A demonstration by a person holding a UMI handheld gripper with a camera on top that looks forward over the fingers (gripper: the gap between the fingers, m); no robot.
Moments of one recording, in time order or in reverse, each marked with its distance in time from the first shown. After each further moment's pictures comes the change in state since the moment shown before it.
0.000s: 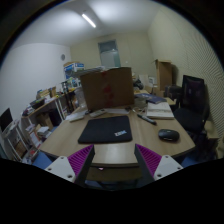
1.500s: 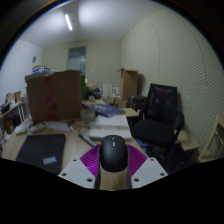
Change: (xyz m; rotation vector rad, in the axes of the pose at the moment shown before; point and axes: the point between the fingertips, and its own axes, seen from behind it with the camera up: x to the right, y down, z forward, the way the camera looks) arm 0.241 -0.056 0.115 0.115 0.406 -0.012
